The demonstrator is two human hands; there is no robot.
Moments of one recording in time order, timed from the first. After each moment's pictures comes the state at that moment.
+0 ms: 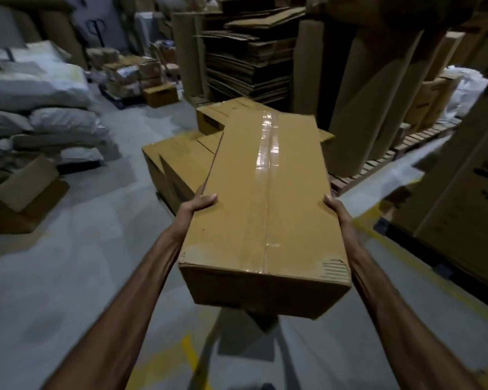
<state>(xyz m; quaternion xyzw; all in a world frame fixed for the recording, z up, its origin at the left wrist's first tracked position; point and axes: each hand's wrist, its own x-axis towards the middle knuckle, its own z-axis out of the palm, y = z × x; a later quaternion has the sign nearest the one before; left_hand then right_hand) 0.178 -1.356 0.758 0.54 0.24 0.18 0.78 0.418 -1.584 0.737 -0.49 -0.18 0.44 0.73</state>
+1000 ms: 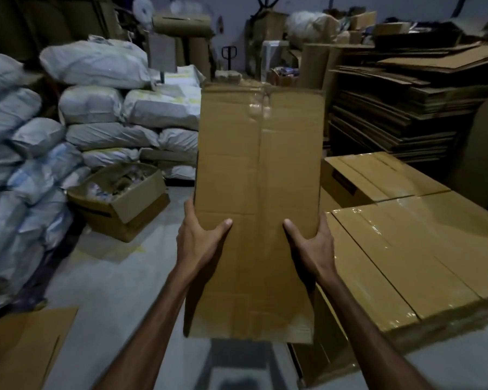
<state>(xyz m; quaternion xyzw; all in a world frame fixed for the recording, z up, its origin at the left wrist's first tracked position) 0.031 -0.783 0.767 0.63 0.56 0.43 0.32 0.271 -0.869 0.757 -0.65 -0.43 0.21 0.58</state>
